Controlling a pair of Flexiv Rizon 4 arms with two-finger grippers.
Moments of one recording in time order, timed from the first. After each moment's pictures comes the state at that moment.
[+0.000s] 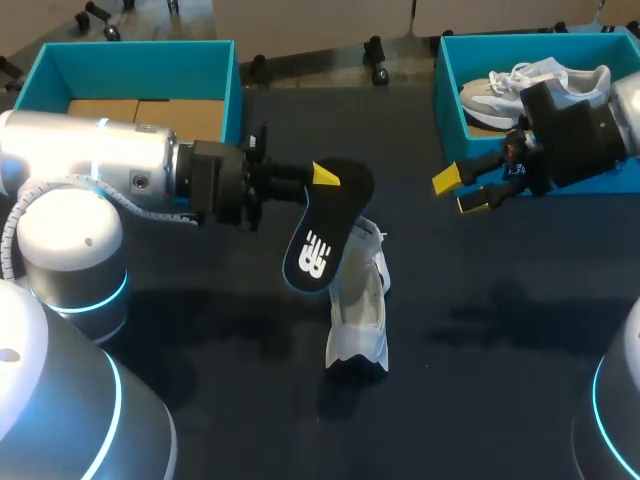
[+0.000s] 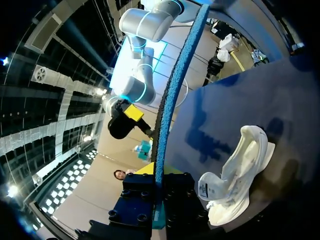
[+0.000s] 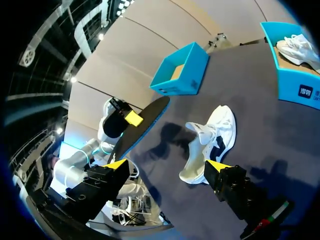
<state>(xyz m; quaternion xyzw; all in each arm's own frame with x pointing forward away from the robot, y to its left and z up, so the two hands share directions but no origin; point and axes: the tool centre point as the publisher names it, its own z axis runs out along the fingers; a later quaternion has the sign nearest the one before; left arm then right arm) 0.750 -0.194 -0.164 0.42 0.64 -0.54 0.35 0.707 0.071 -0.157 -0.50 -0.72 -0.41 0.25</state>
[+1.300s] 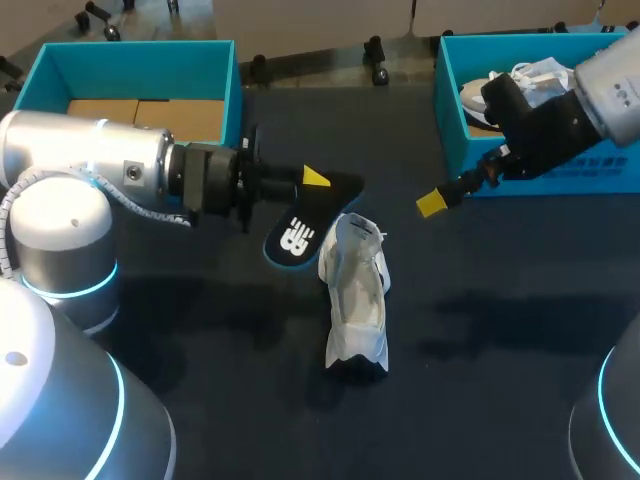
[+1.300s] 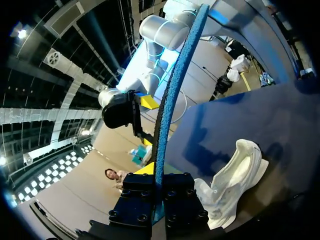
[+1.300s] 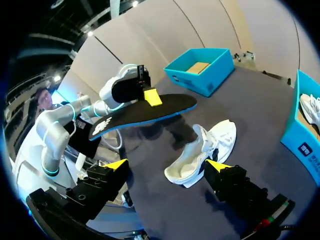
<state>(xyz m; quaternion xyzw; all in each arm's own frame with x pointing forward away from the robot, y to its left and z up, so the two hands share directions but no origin) 0.754 -0.181 -0.175 0.37 0.65 -0.60 0.29 0.703 0.088 -0.161 -0.34 -0.84 -0.38 0.17</state>
